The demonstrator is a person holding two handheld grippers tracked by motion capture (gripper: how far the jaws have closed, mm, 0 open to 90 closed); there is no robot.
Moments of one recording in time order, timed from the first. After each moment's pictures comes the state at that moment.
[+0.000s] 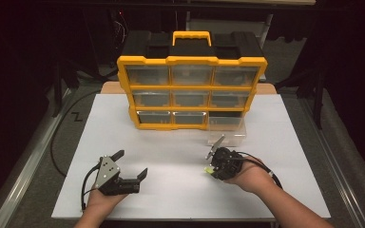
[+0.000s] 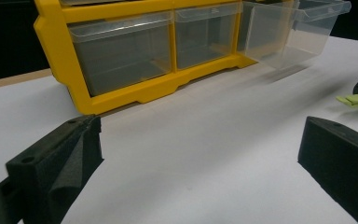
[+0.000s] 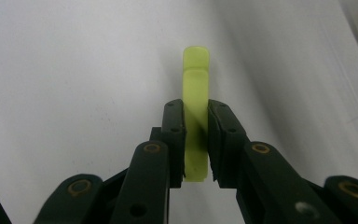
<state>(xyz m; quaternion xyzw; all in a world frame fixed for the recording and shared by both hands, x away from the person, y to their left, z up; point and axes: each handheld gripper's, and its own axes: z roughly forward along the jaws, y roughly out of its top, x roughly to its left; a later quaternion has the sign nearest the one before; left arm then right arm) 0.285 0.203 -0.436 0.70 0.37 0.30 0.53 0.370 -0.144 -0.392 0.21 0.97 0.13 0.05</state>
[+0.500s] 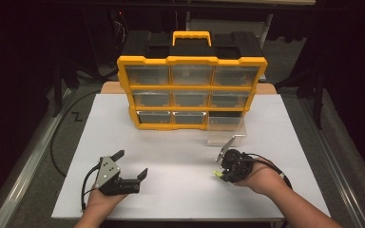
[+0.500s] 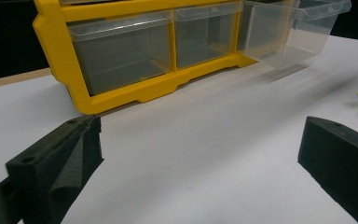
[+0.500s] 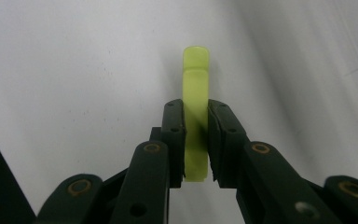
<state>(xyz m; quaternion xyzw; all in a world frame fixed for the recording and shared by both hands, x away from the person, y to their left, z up) 0.285 0.203 -0.436 0.70 0.37 0.30 0.53 0.366 -0.171 -0.390 0.21 0.97 0.12 0.03</state>
